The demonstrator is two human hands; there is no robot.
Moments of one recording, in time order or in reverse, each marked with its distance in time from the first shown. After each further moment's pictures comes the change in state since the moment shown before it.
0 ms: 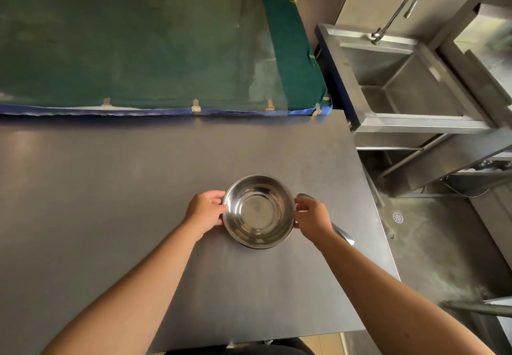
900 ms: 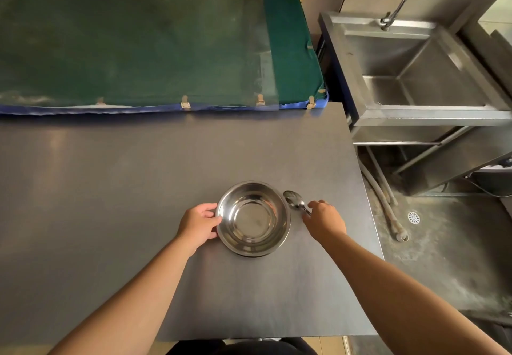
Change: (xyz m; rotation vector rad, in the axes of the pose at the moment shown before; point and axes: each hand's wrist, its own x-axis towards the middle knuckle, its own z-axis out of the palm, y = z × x) left_hand -0.021 -0.027 0.054 -0.013 0.106 -0.099; right_hand 0.057 0.069 -0.060 -0.705 -0.016 -0.166
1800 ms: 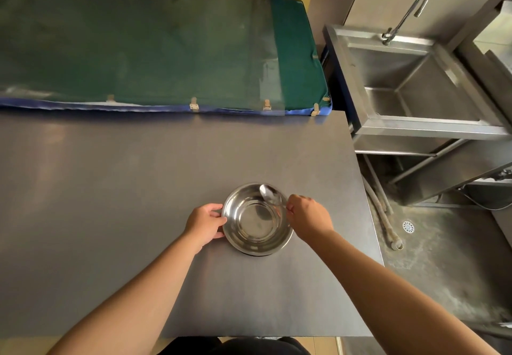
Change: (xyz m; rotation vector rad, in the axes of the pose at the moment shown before) left_hand -0.002 -0.001 -0.005 -0.019 -0.029 -0.026; right_hand -0.029 -0.061 -0.018 -0.031 0.137 -0.311
